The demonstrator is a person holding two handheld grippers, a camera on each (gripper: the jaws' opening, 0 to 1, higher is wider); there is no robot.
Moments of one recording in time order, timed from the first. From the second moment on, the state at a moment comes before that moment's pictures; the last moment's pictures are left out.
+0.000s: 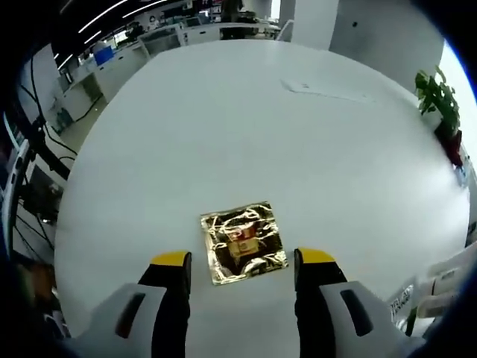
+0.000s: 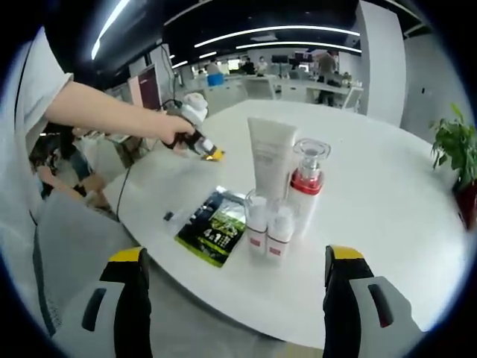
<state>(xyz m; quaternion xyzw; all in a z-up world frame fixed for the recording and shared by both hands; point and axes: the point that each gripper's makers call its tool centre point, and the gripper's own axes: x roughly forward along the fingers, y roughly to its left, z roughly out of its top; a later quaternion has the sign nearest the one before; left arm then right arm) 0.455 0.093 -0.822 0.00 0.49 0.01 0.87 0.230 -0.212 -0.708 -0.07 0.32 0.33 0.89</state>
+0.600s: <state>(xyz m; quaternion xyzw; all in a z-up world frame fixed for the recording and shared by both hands) 0.456 0.096 -0.817 0.01 0.48 0.00 0.88 0.230 -0.213 -0.708 -0.07 0.32 0.32 0.89</state>
